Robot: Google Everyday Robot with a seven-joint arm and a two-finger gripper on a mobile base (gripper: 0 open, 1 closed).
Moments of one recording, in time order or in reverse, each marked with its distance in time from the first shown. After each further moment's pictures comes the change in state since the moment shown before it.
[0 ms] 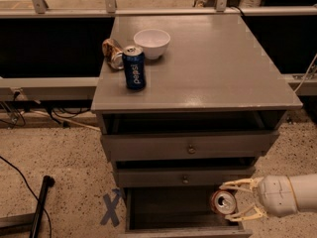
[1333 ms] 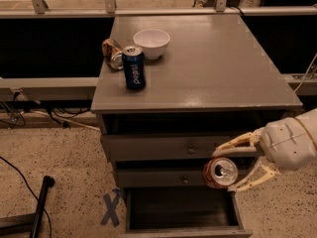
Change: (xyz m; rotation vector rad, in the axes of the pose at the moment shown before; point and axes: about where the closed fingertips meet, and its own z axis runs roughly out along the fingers) arm -0.178 -0.043 -0.045 -0.223 -0.007 -0.162
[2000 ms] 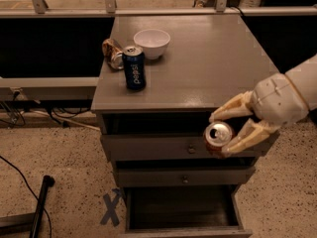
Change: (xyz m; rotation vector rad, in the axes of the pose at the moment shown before) arm -0.011 -0.067 -0.023 0.012 0.209 0.134
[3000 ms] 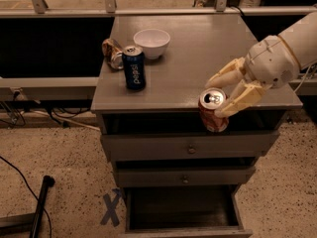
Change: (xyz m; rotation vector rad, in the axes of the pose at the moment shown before) arm -0.024 -0.069 -0.025 0.001 -0.023 0.097
